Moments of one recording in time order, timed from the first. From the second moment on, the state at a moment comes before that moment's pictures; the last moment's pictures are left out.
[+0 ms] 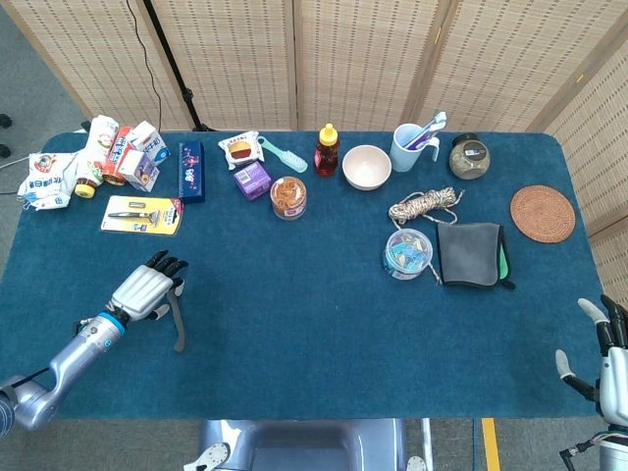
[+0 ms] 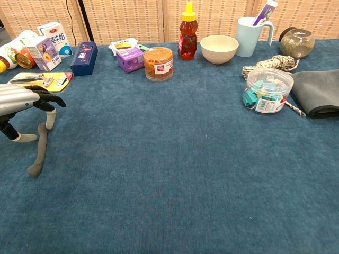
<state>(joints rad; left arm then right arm) -0.62 -1.44 0.06 -1.12 1.57 0.92 -0.08 -0.07 -1.14 0.12 -1.77 -1.41 1.62 0.01</state>
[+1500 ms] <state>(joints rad) -0.63 -1.43 0.03 -1.18 1.52 0.92 -0.12 -0.08 -1.14 0.12 -1.78 -1.41 1.62 0.01</state>
